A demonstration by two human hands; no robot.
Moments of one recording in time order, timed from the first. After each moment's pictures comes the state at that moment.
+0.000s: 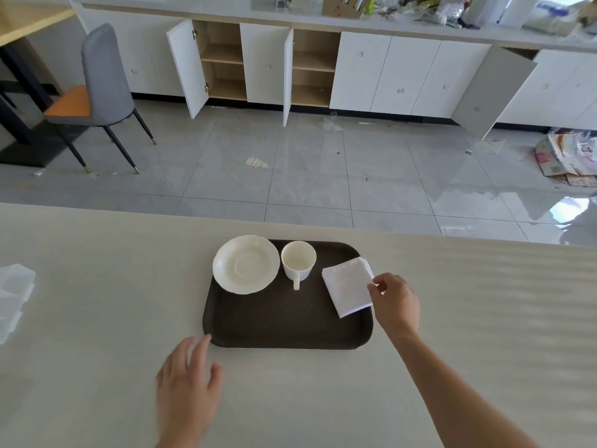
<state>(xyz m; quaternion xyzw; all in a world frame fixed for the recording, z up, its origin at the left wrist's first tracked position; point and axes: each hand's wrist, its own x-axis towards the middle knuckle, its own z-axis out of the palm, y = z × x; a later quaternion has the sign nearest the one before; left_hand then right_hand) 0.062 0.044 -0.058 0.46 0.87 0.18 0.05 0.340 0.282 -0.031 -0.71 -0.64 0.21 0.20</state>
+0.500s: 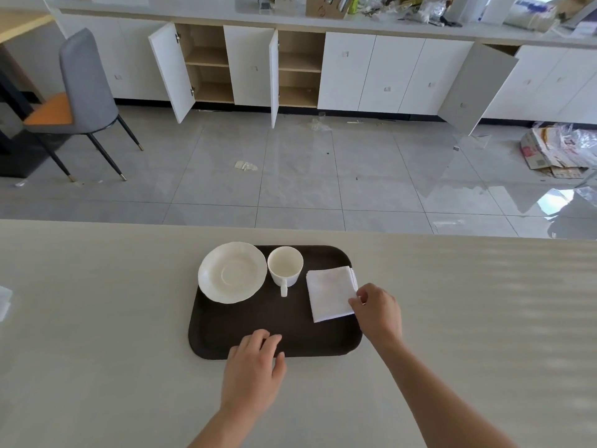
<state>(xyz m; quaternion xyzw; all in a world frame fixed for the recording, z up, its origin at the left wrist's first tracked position) 0.133 0.116 -0.054 0.63 0.75 0.15 0.11 0.338 0.277 -0.039 -0.70 -0.65 0.24 0.15</state>
